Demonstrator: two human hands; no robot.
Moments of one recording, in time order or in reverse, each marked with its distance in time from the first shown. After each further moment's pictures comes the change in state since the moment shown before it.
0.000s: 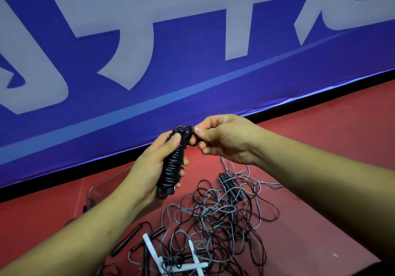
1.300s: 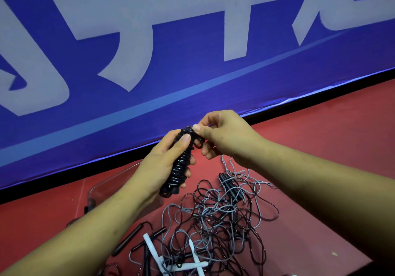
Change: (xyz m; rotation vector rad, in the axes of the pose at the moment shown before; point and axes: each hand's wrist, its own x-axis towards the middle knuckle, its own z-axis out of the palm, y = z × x) left_hand -0.002 0.004 0.014 0.116 -0.034 0.061; right_hand -0.008 -0.002 0.010 -0.364 0.191 -0.175
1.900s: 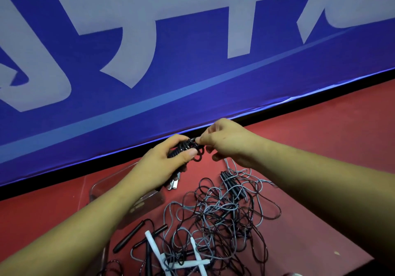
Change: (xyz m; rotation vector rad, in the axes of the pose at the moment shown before) left_hand 0.006 -0.006 -0.027 0.520 -0.022 0.028; right_hand 0.014 0.016 0.006 -0.179 -0.028 0.181
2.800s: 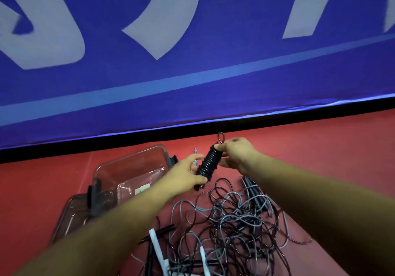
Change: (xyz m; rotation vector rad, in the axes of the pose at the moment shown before) left_hand 0.085 -0.166 0.023 -0.134 0.004 -0.329; right_hand 0.154 0.106 0.064 0.294 0.151 0.393
